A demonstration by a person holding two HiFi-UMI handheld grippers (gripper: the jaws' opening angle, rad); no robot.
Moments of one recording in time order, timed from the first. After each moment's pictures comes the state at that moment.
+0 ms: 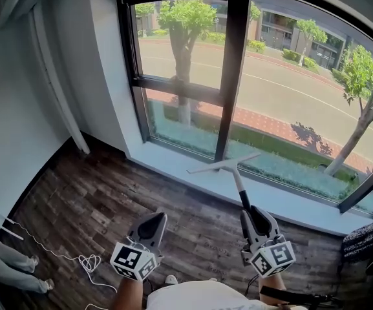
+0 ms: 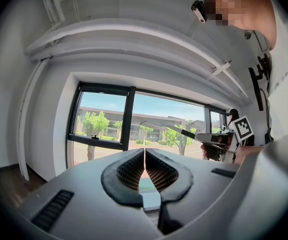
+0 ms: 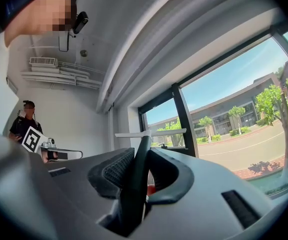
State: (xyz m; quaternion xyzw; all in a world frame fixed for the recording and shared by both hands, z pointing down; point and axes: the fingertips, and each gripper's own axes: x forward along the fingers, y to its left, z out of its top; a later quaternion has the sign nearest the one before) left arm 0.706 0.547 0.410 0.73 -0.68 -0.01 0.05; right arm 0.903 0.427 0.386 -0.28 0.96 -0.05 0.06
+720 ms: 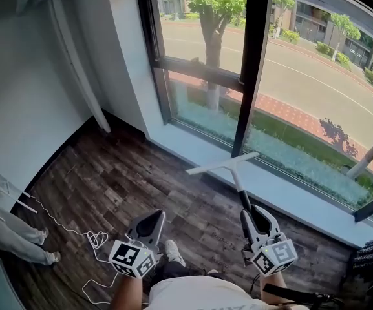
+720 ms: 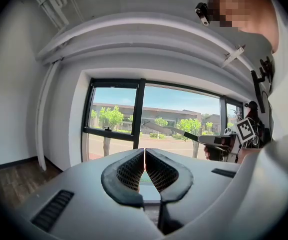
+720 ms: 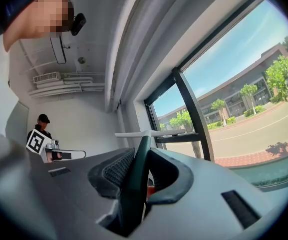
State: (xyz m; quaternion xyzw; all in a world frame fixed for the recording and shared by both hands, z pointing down) left arm 0.737 0.533 0.448 0.67 -0.74 0.01 0.09; right arm 0.919 0.382 0.442 -0.19 0.97 -0.12 0.04
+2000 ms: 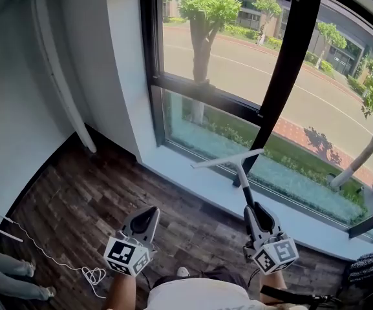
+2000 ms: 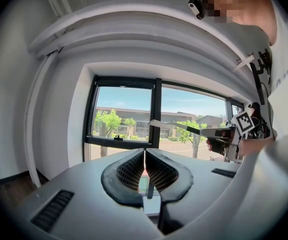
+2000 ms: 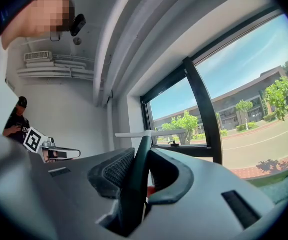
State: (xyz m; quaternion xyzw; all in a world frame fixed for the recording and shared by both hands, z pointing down) left arm 0.413 0.396 0.443 0.69 -0.72 0.01 0.06; right arm 0.623 0.246 0.415 -0.24 0.97 -0.06 0.03
